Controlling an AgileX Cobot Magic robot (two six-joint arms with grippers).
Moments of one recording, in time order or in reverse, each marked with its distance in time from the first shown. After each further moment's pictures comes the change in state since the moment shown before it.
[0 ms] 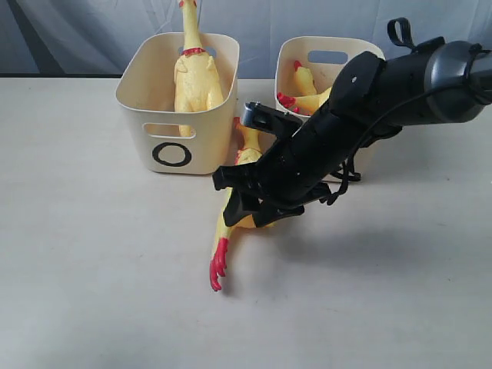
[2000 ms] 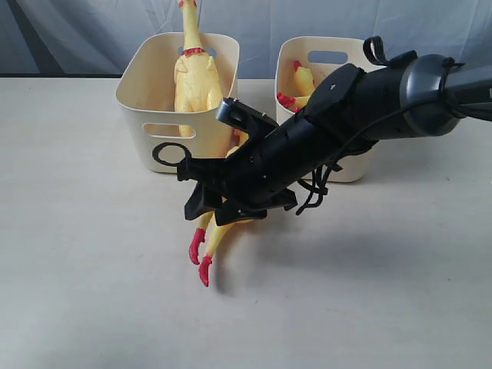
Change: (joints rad) left arm 0.000 0.000 0.000 0.000 0.000 0.000; right arm 0.081 0.012 0.000 0.246 -0.091 -0.060
